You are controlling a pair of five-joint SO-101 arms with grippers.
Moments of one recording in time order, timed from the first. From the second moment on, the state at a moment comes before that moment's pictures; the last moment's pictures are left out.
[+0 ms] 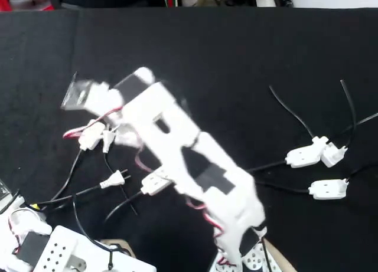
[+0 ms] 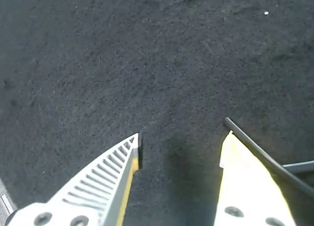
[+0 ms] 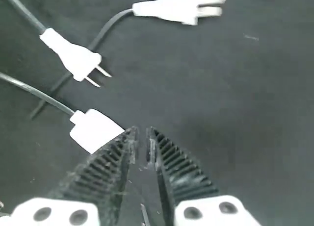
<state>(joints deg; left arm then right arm) -75.0 -103.6 96.3 65.9 -26.9 -43.3 27.3 -32.2 98.0 34.2</state>
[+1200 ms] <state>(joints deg) -75.0 -103.6 96.3 67.6 -27.3 -55.7 25.9 4.8 54.5 42.6</state>
